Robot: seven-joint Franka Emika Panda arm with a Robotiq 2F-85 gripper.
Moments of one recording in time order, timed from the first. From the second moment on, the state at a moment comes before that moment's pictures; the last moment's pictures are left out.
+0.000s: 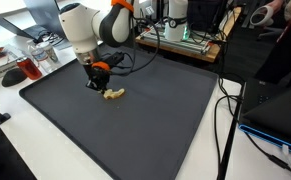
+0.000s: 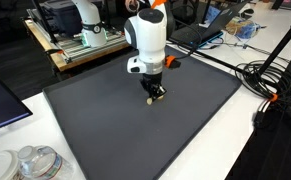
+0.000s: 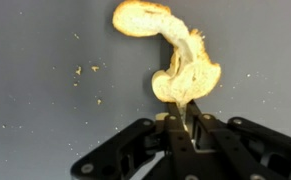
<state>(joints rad) 0.01 0.69 -0.12 -1.83 0.23 2.55 1.22</state>
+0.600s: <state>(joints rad) 0.04 0.69 -0.13 -1.82 0.22 2.54 1.22</state>
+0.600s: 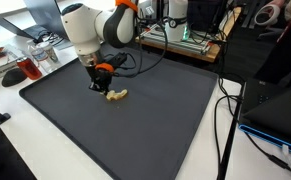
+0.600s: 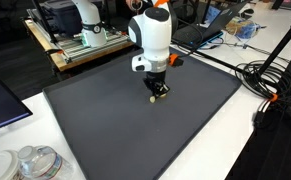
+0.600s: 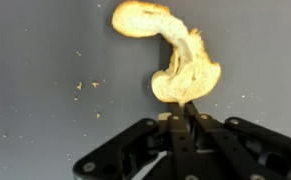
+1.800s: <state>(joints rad) 0.06 0.68 -0.13 -1.81 0.19 2.50 1.22</state>
